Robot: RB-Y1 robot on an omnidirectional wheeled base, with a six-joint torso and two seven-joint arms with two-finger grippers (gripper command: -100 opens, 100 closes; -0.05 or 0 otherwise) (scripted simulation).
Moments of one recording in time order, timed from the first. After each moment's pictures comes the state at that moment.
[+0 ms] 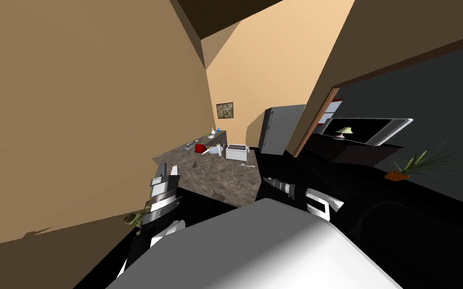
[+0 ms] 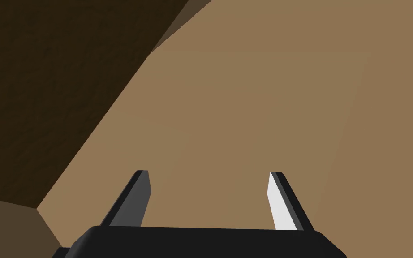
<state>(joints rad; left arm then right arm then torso) 0.55 0.02 -0.07 -2.27 0.10 -0.46 -0.17 0.54 -0.95 0.13 -1.50 0.28 -0.57 -0.03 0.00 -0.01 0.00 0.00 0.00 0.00</state>
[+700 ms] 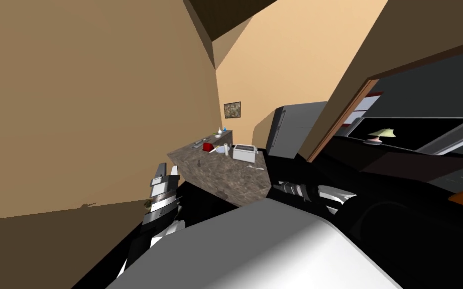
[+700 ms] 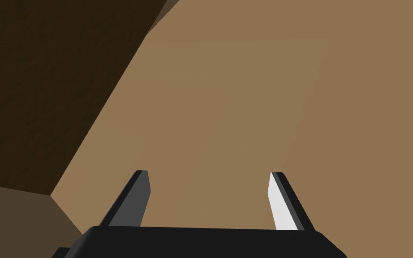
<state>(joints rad) 0.55 0.02 -0.07 -2.27 0.10 -0.46 -0.17 0.56 -1.15 0.17 -1.35 0.41 -0.63 0.03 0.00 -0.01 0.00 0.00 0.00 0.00</state>
